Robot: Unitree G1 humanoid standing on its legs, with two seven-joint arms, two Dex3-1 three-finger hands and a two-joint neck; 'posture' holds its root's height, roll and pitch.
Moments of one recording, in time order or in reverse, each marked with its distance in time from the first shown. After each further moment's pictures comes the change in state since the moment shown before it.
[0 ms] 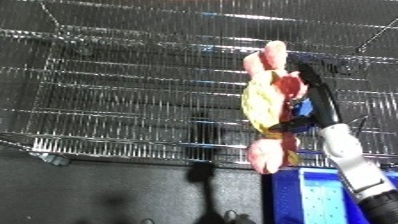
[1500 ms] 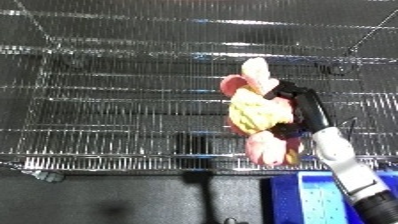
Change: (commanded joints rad) left arm -0.025 -0.020 0.040 0.062 0.001 0.003 -0.007; right arm 0.113 -0.030 -0.103 -0.169 -0.006 -0.028 0.002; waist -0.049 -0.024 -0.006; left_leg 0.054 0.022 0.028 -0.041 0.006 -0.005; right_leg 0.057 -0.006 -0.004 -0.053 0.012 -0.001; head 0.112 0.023
